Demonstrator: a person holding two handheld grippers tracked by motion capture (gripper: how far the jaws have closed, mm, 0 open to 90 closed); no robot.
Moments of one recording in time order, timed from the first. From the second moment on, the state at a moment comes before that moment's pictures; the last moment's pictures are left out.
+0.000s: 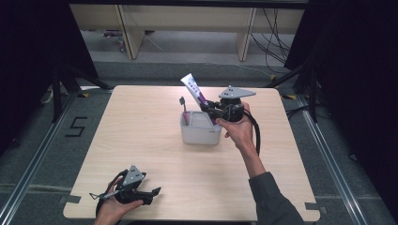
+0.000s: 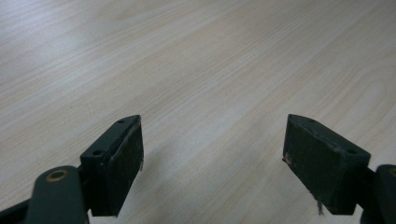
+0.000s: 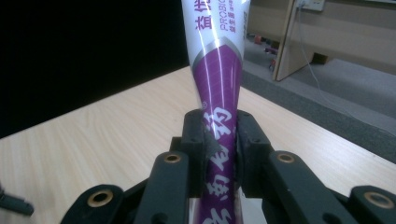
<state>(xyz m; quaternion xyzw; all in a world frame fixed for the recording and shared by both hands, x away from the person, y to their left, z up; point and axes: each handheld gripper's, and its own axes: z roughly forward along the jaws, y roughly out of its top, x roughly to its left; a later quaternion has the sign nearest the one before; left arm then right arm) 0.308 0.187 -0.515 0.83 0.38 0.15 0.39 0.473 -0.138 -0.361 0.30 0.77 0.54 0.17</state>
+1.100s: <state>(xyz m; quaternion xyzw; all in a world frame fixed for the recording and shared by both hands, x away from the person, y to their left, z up) 0.306 0.186 -0.516 0.83 0.38 0.15 0.39 0.508 -0.119 -0.399 0.37 0.72 0.56 0.19</state>
